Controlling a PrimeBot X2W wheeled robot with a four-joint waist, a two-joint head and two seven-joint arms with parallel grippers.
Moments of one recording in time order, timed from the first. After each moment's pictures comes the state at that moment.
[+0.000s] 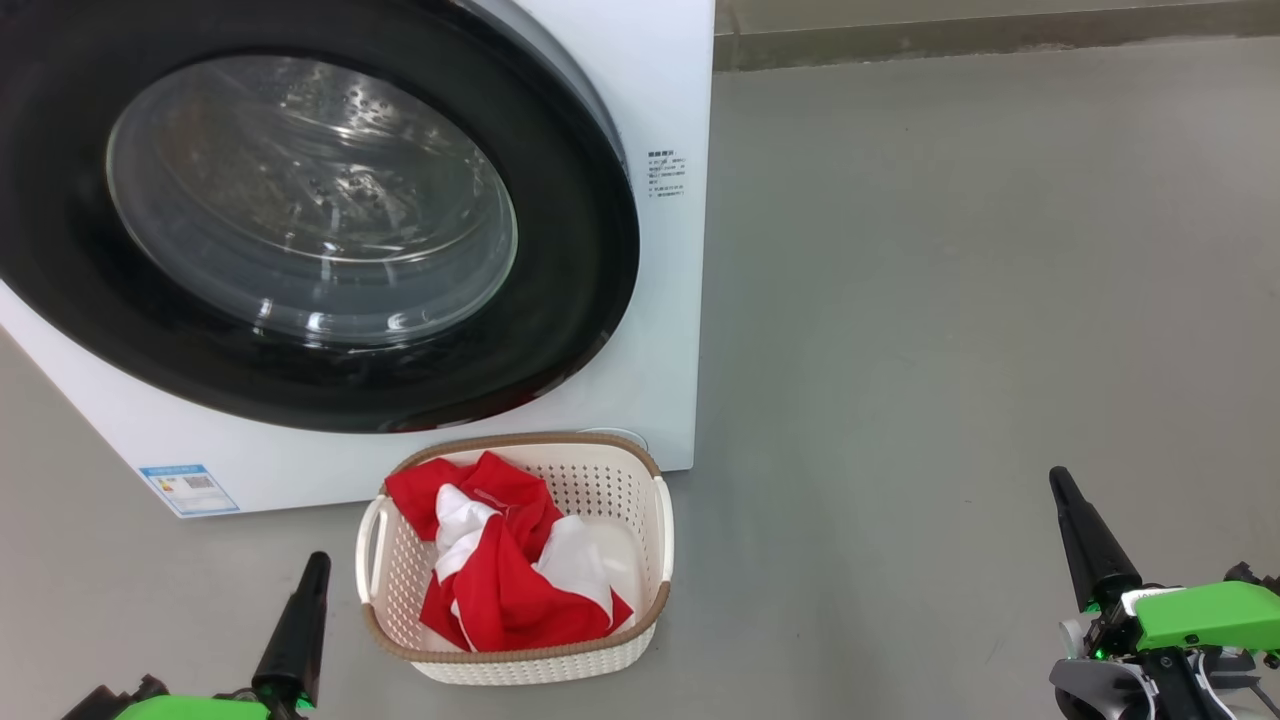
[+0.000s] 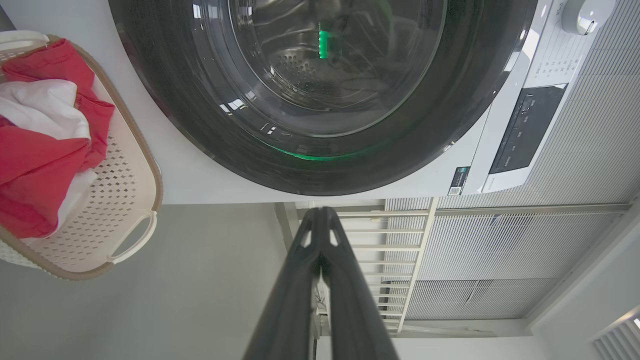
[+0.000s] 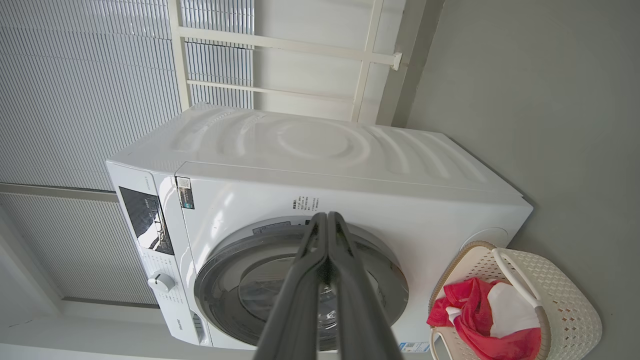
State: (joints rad) left arm -0.07 0.05 0.07 0.27 -1.62 -0.12 0.10; right arm -0.07 -0.03 -0.13 0.28 1.60 0.13 0.11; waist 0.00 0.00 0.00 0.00
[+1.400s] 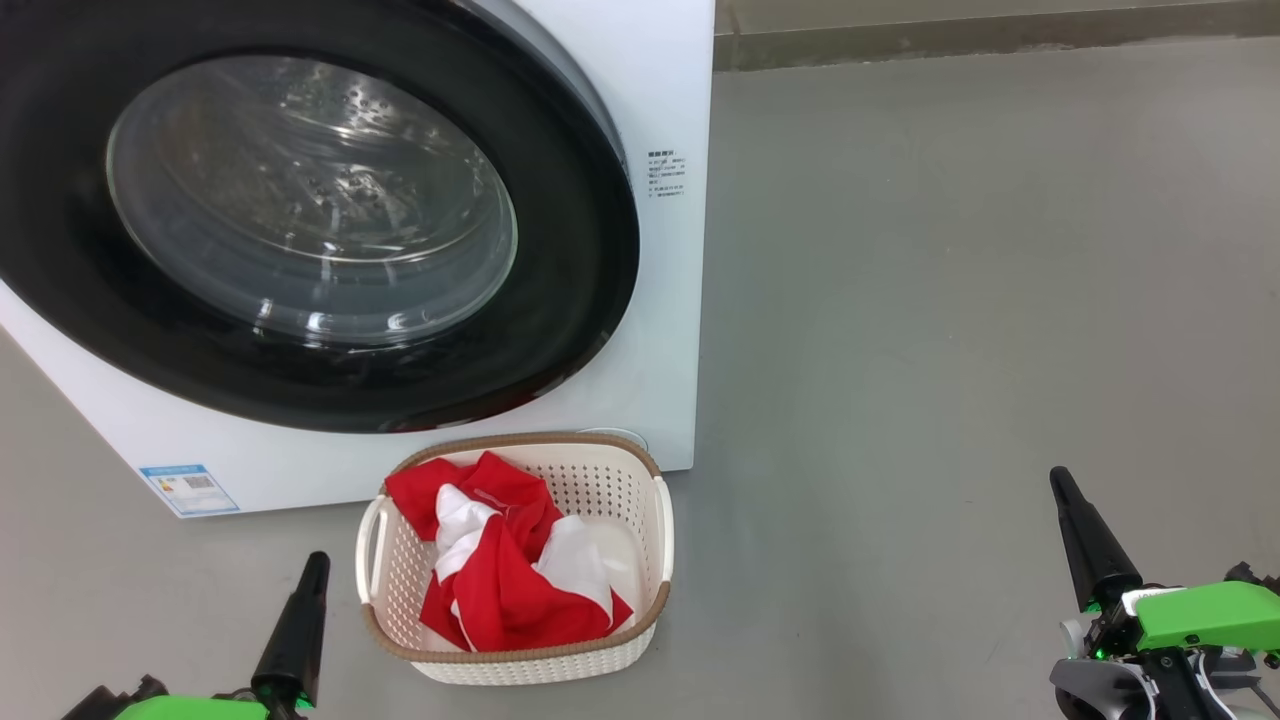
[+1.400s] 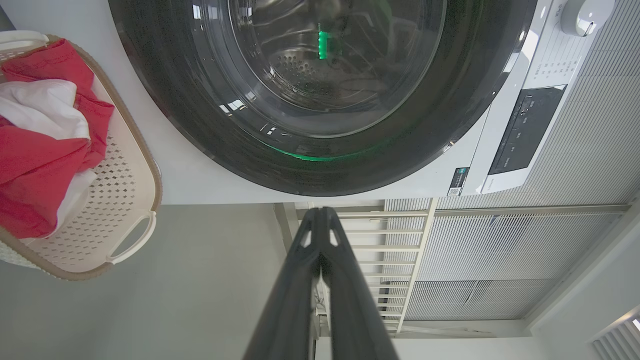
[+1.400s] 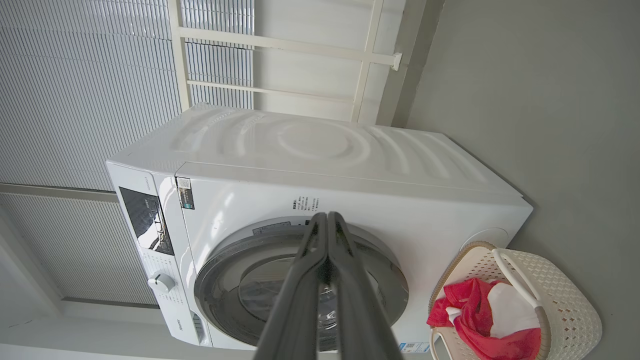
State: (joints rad) left arm -0.07 0.04 0.07 0.27 -1.62 -0.12 0.10; right arm -0.07 -0.03 -0.13 0.28 1.60 0.13 0.11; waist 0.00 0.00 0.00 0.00
